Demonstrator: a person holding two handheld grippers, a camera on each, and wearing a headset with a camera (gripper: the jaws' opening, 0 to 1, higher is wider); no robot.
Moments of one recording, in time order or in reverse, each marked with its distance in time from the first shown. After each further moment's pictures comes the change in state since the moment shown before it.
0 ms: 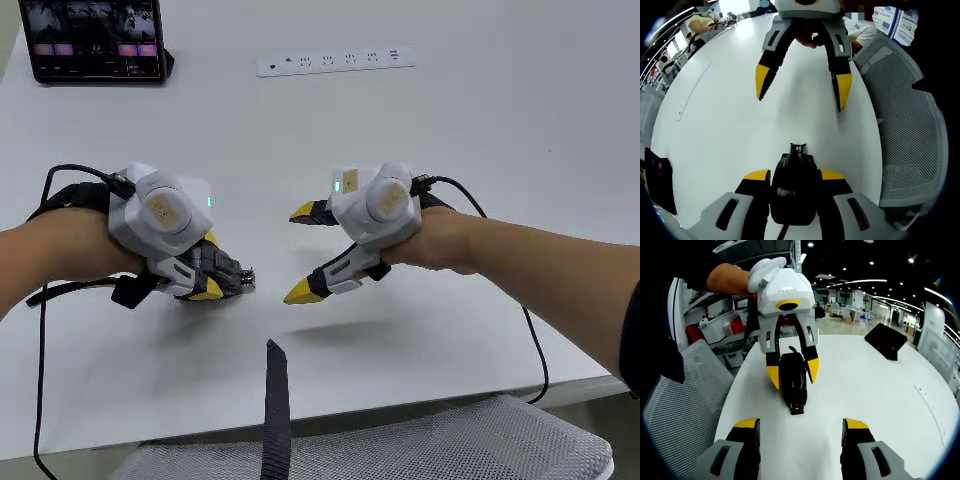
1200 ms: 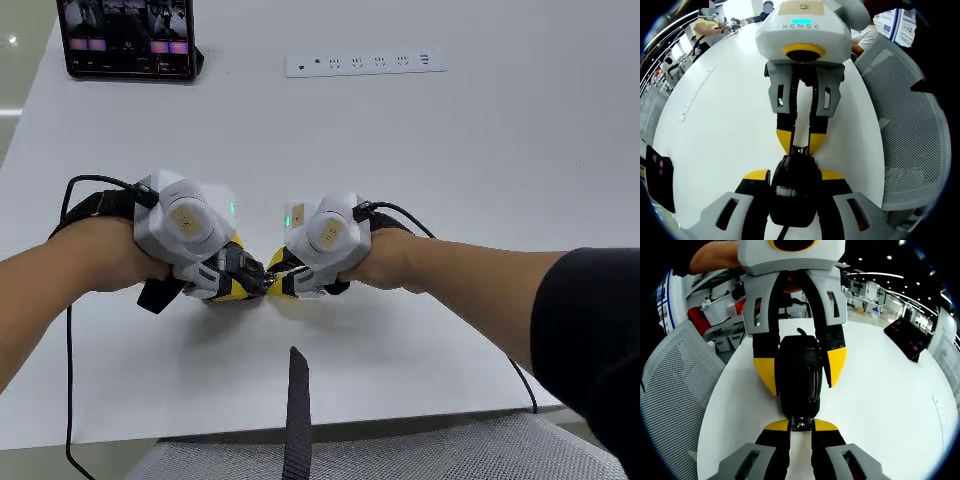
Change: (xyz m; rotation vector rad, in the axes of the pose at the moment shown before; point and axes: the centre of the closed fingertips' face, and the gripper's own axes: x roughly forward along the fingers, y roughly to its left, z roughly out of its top) left arm 0.001 0.000 0.002 -0.010 -0.059 0.031; right arm 0.066 0.010 -0.009 -0.065 0.155 0.054
